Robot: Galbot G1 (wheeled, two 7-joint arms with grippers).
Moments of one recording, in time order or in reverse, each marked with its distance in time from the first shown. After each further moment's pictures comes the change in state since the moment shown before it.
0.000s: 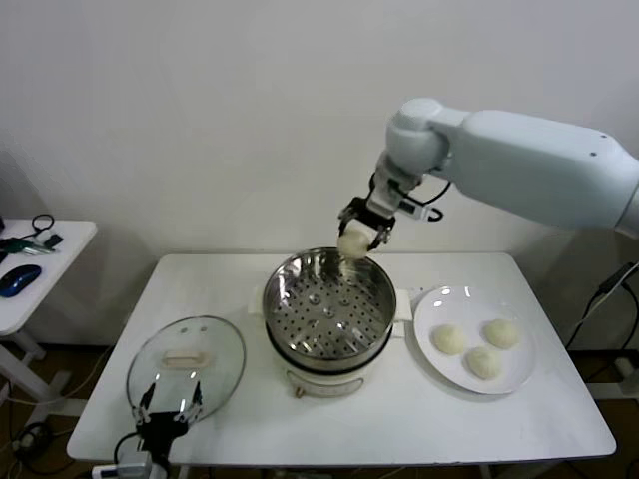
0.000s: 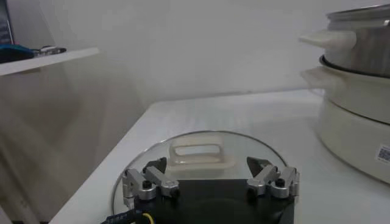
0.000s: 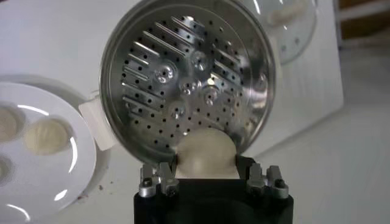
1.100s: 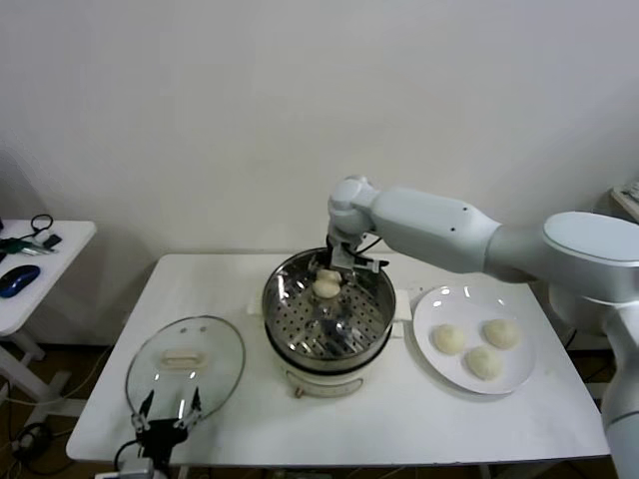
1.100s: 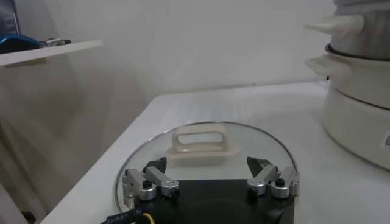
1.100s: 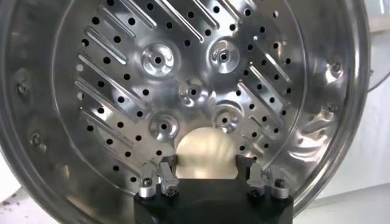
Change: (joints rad) left arm 0.009 -0.014 0.001 0.026 0.010 -0.020 -0.018; right arm -0.275 0.218 0.055 -0.339 -0.215 0.142 0.052
